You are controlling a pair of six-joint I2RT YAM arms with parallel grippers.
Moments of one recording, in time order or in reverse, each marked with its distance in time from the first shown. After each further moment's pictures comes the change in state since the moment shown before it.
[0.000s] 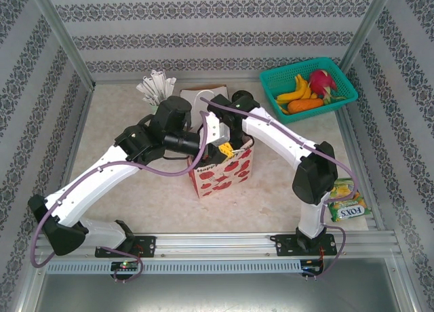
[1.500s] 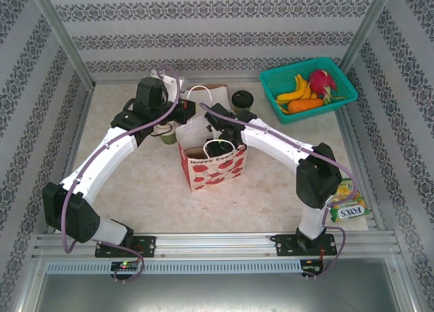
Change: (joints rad) left arm 0.388 0.122 -0.087 0.233 -0.309 -0.609; right arm 0.028 -0.050 -0.216 0.345 0.071 0.089
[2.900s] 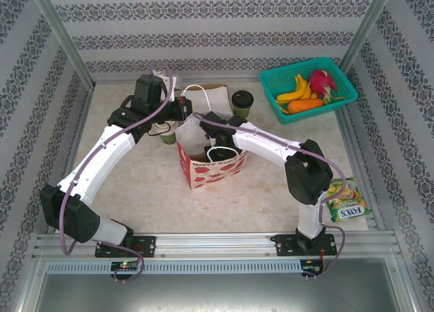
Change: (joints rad) left arm 0.000 0.000 0.071 -0.129 -0.076 -0.157; right arm 0.026 0.077 -0.026 0.010 0.049 0.002
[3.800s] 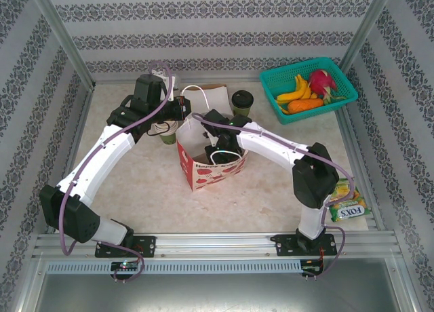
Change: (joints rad) left arm 0.000 0.000 0.011 -0.023 -0.023 0.010; right arm 0.006 -0.058 0.000 -0.022 0.011 -0.148
